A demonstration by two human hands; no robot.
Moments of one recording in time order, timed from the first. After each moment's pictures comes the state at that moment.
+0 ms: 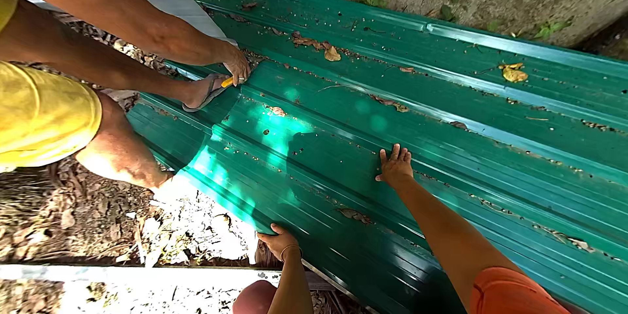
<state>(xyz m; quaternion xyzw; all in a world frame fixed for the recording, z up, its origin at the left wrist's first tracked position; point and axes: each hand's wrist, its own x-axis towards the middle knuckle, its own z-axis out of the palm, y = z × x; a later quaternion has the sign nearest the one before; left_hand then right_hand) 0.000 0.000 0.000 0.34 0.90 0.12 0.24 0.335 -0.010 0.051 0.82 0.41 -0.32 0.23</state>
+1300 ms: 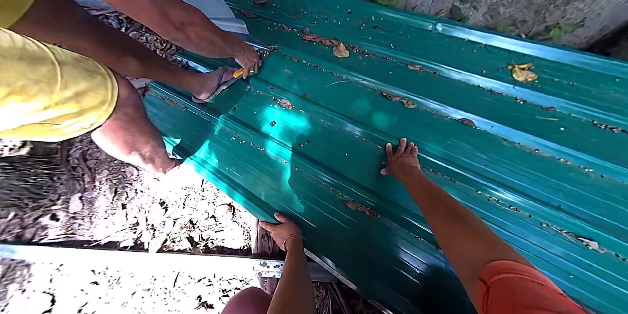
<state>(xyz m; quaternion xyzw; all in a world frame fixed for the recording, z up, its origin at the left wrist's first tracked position) -0.004 -0.001 0.000 0.34 0.90 0.12 0.25 0.335 -0.016 0.044 0.82 0.42 -0.29 0.24</state>
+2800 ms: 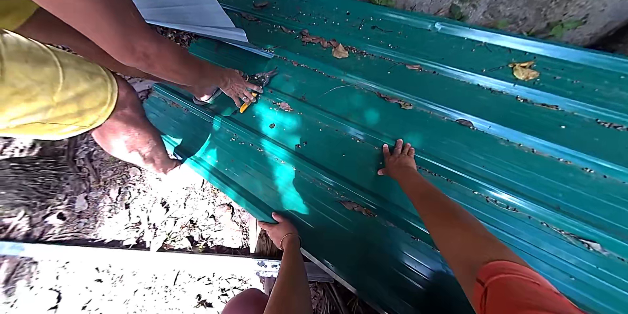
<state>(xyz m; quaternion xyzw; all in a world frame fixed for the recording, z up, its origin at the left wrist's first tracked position) -0.003 -0.001 -0.001 0.33 0.90 0.13 0.25 0.337 -0.019 0.042 0.83 0.42 -0.31 0.21</state>
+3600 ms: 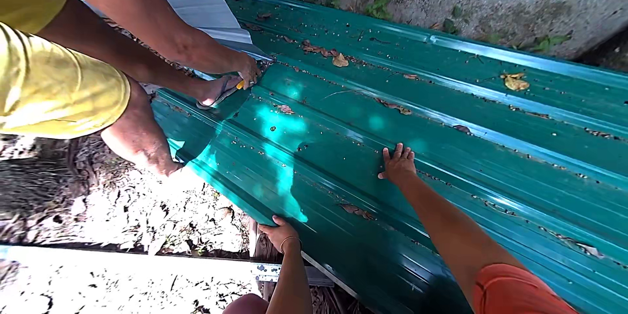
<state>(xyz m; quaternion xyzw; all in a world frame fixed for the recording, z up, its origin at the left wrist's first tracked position) -0.006 -0.001 -0.002 0.34 0.90 0.14 0.25 0.332 -0.019 0.055 0.83 0.42 -0.30 0.22</state>
